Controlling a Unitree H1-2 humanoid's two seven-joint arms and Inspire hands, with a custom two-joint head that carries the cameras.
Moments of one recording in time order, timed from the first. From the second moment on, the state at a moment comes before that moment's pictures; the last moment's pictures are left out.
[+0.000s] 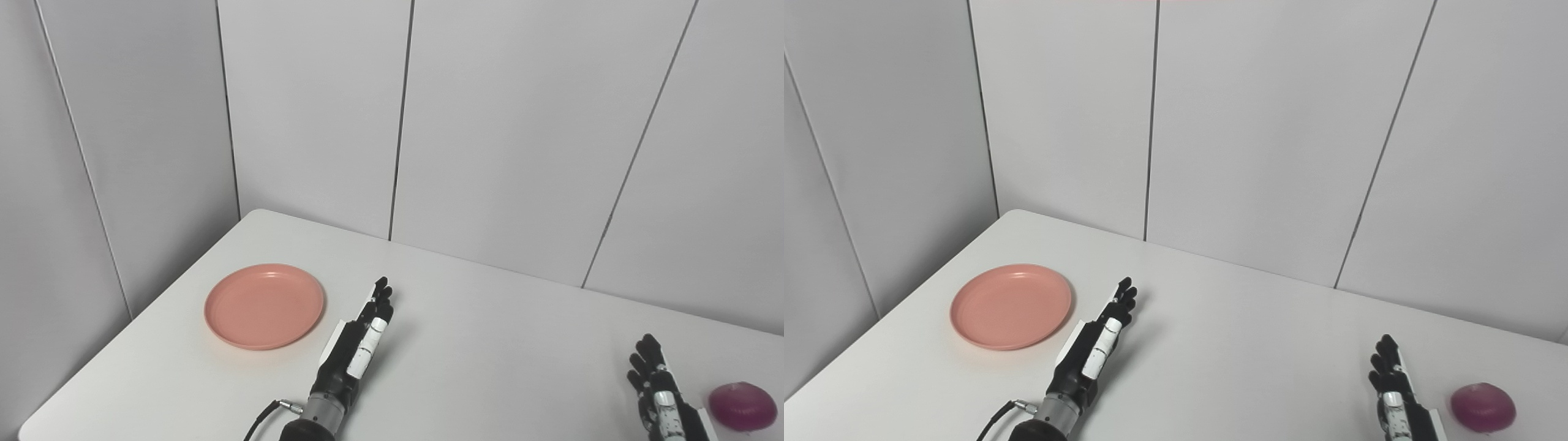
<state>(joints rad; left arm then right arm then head) -0.13 0.00 -0.03 0.08 0.03 -0.08 -0.02 -0.14 -0.15 -0.03 0.16 0.12 -0.18 0.17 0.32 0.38</state>
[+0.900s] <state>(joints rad) -0.22 0.20 0.14 -0.01 0.19 0.02 0.08 -0.15 -0.16 -0.04 0.19 0.11 -0.23 0.18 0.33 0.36</state>
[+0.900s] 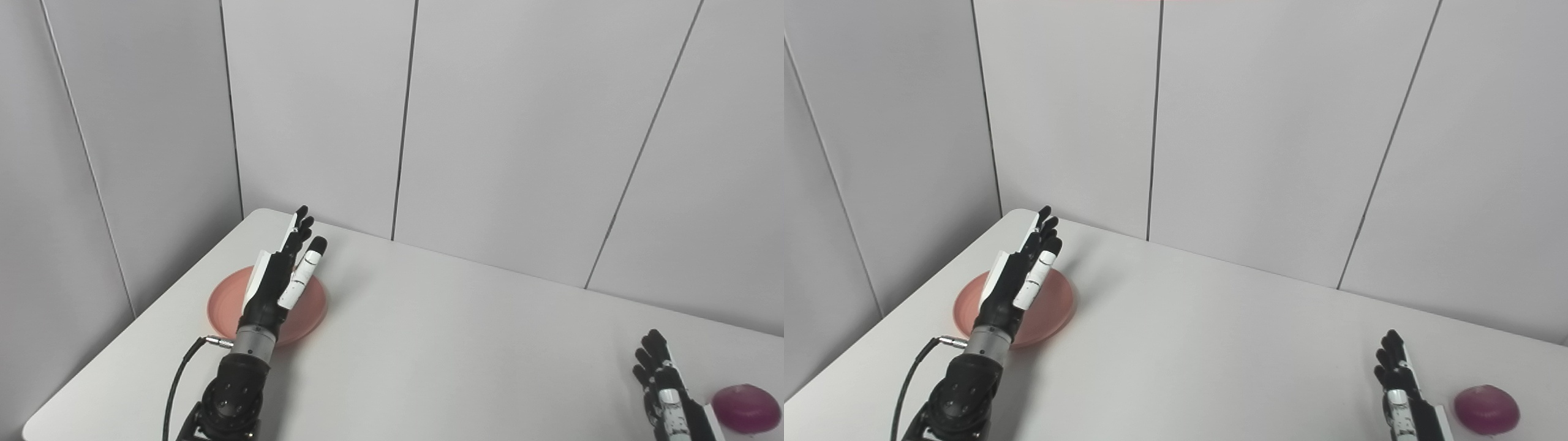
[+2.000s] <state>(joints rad) -0.36 0.48 0.20 0.31 0.11 0.05 -0.02 -0.16 -0.17 -0.04 0.21 0.14 -0.24 0.19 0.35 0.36</state>
